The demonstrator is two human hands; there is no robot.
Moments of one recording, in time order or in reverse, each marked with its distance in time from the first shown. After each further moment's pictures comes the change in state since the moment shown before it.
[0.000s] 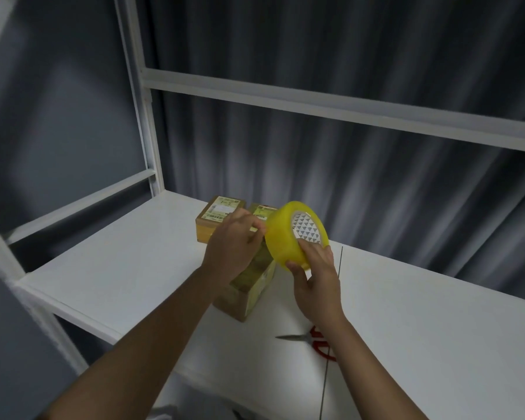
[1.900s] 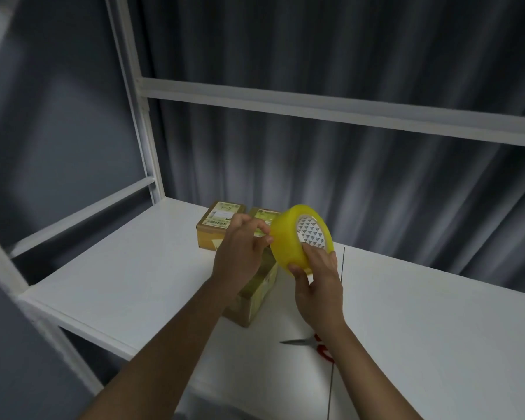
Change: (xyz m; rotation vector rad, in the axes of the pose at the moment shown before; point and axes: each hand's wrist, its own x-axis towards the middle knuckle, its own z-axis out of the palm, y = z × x) left_hand 0.002 0.017 0.005 -0.117 -0.040 -0.174; right_hand -0.001 -0.008 0.005 -0.046 0.098 0.054
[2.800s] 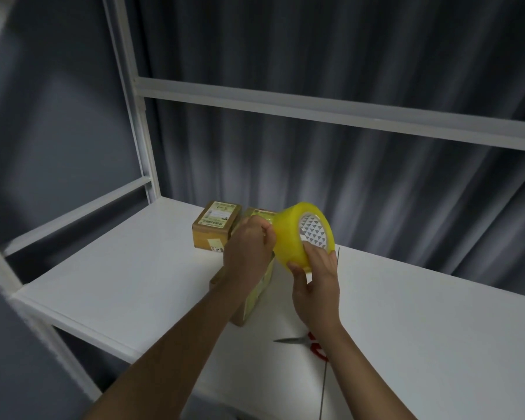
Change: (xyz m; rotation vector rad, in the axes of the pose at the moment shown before) left_hand -0.003 0.020 0.017 0.102 0.136 -0.008; right_hand -0.001 0.004 -0.004 0.021 0.065 -0.035
